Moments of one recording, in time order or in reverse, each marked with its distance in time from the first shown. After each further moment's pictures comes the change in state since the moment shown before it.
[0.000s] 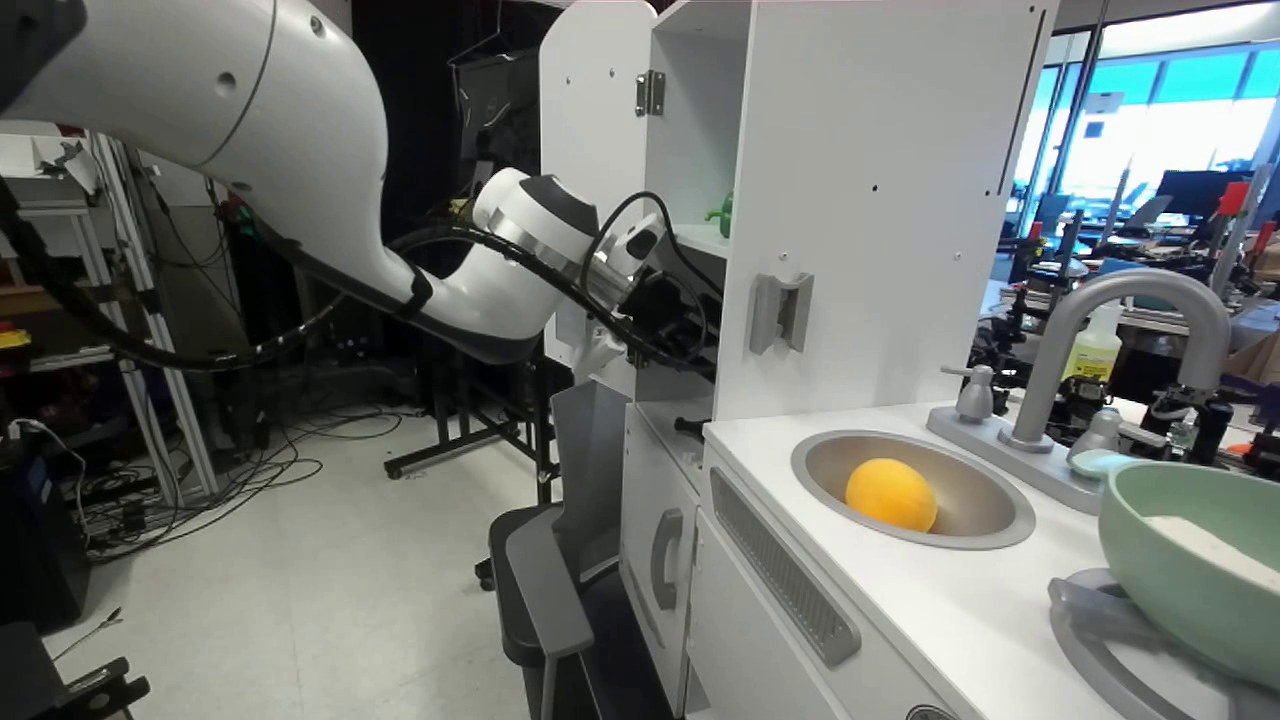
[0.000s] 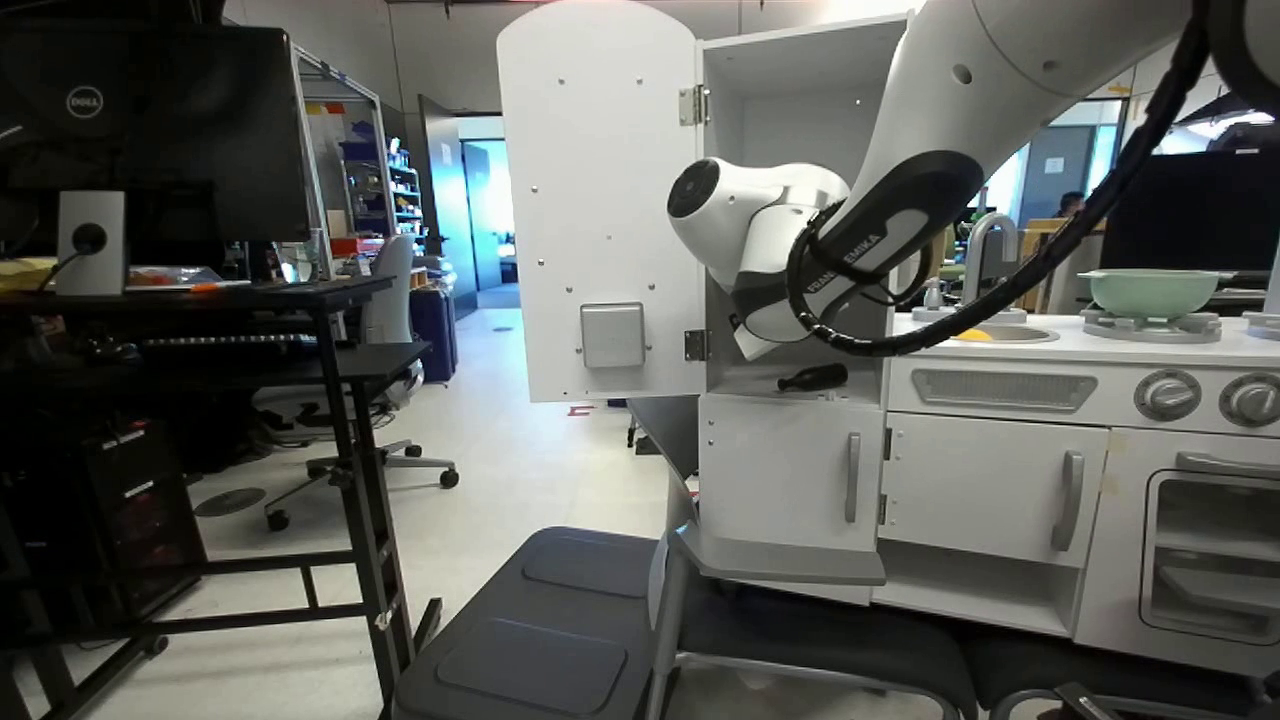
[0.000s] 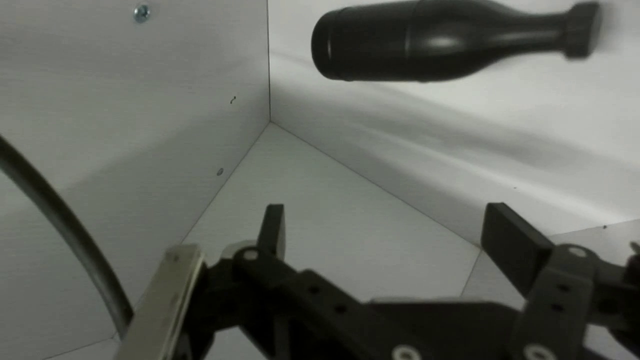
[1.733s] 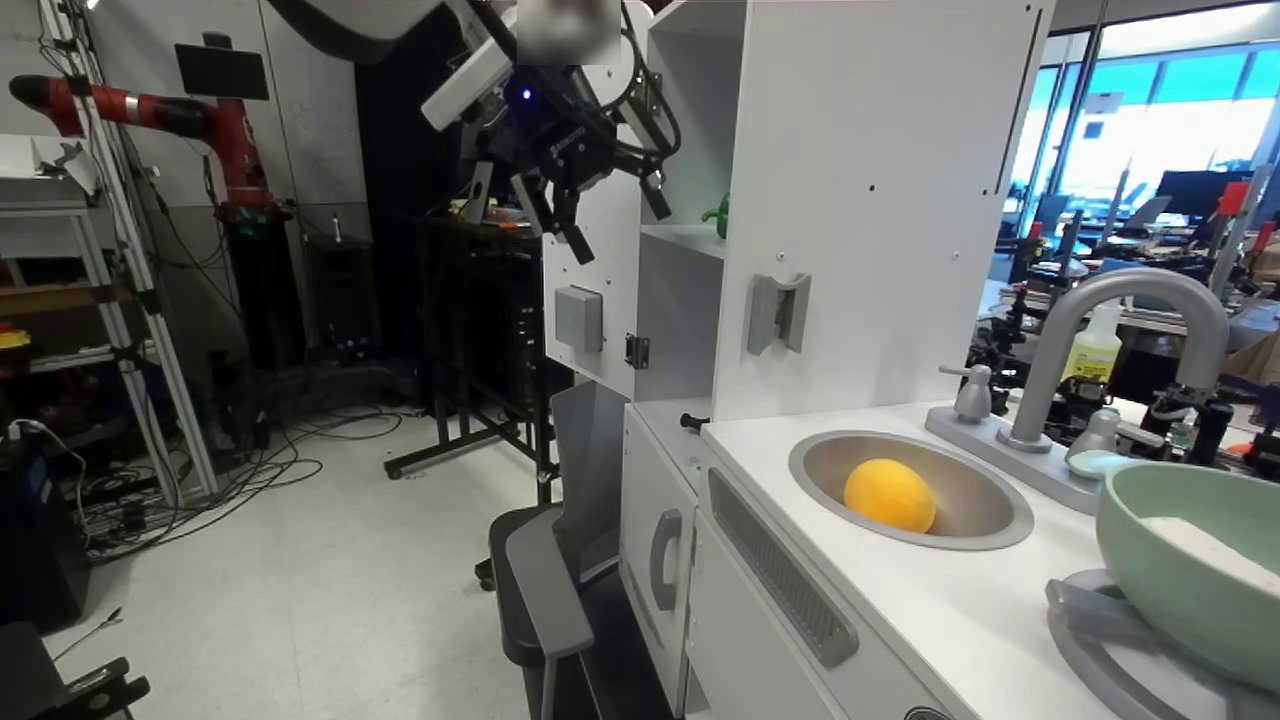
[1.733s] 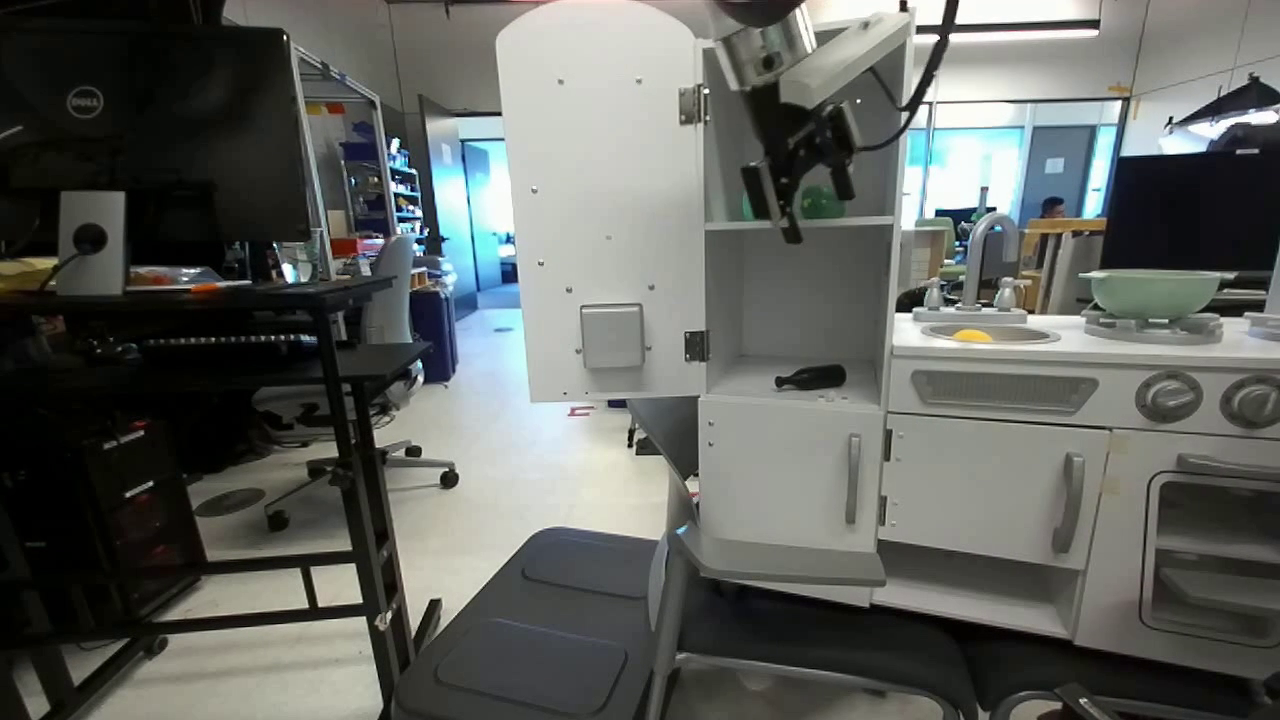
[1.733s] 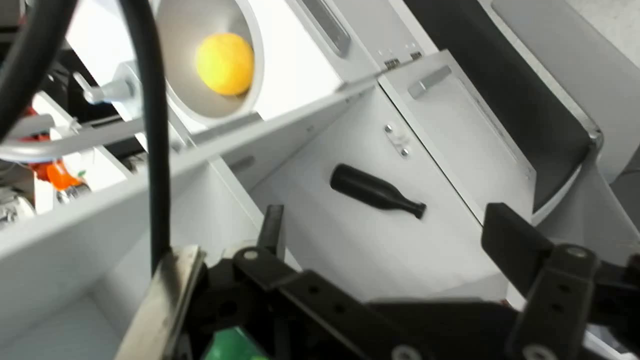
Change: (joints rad) arm -0.040 -0.719 0.300 -0.631 0.225 -0.319 -0.759
